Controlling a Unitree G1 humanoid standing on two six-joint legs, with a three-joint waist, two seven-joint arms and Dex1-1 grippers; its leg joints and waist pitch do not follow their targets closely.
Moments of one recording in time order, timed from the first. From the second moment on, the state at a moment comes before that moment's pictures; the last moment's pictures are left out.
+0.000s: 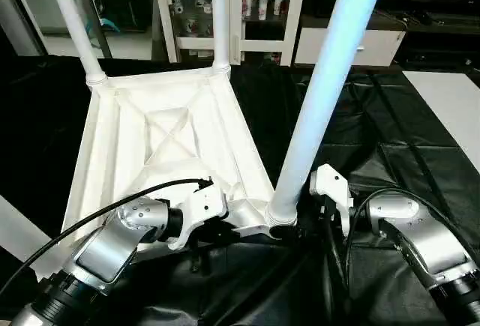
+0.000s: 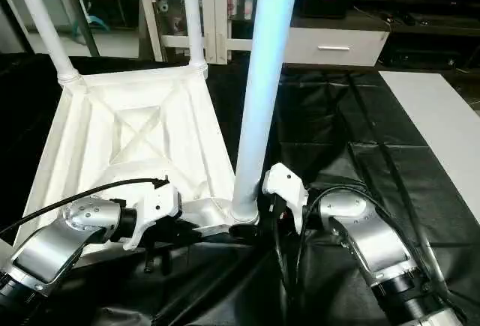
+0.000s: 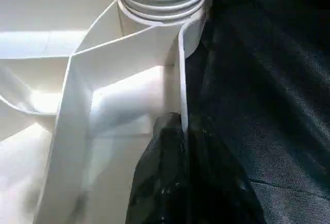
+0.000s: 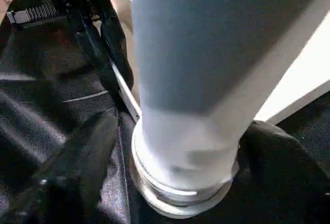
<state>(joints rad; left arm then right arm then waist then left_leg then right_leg) -0.29 0.52 -0.42 0.00 -0.06 0.37 -1.05 -0.29 -0.53 0.29 0.08 0.23 0.32 1.06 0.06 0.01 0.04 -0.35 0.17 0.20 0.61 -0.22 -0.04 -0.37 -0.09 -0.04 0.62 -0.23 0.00</state>
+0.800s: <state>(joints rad) -0.28 0.52 -0.42 0.00 -0.06 0.37 -1.07 -0.30 -0.53 0.28 0.12 0.22 0.32 1.09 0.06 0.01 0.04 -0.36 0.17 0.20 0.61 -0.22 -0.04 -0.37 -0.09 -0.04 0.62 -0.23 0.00</state>
